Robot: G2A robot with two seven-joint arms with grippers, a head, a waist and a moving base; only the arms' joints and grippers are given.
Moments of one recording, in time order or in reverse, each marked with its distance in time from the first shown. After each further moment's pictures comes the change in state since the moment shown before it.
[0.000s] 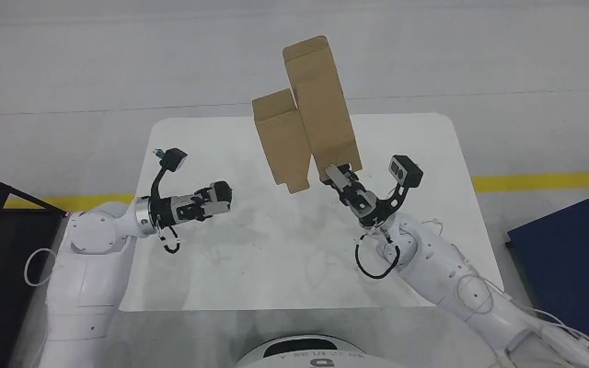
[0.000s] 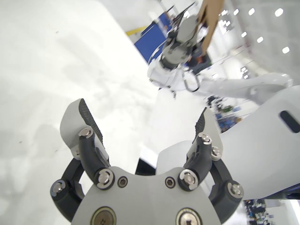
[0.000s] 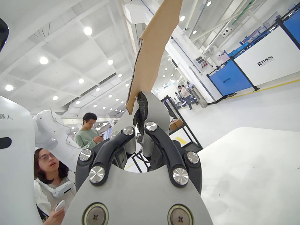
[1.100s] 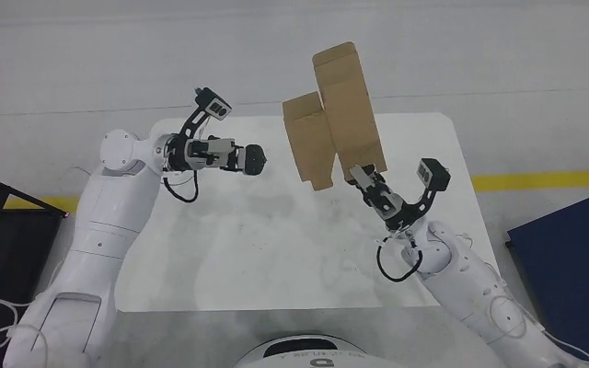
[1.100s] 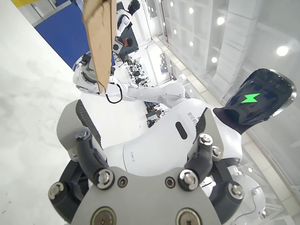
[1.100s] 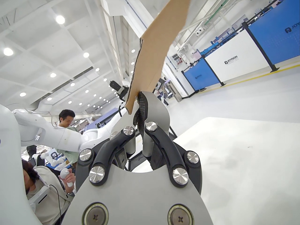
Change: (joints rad) left arm -0.565 -0.017 0.422 0.374 -0.534 0.279 -0.275; right arm -0.227 0.062 0.291 -0.148 0.094 0.095 0.280
